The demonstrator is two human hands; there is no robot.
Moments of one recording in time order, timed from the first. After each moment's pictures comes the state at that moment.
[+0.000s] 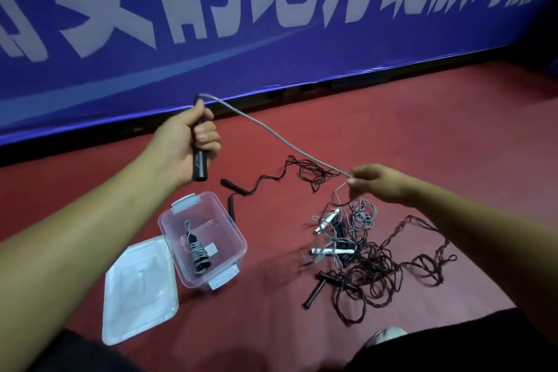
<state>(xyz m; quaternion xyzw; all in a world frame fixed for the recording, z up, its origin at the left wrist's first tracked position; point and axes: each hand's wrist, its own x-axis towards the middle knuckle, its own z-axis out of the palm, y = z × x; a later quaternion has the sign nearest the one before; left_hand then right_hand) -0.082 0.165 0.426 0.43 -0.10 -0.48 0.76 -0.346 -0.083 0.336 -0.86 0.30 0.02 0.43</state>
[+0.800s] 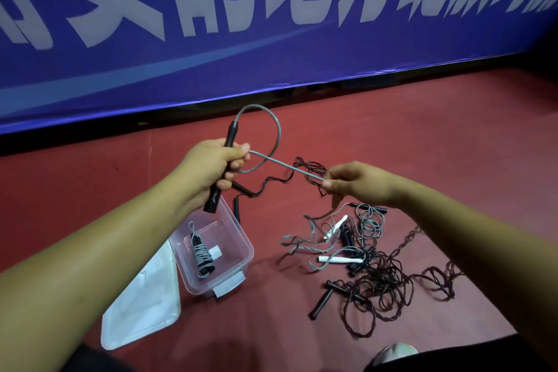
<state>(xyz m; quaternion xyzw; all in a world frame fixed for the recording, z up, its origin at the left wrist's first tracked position) -0.080 0.161 0.387 0.67 -0.21 -0.39 0.59 -0.281 -0.039 0.364 -0.87 0.21 0.06 0.44</state>
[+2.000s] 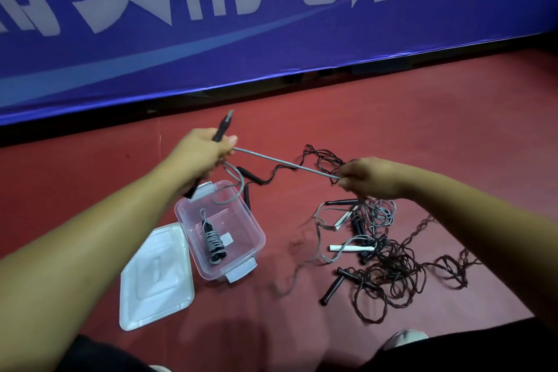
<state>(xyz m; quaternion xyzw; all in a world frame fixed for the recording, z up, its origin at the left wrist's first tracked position) -0.033 0.182 0.360 0.79 -0.26 -0.27 0.48 -0.267 -0.039 0.351 -0.95 0.19 0.14 0.21</state>
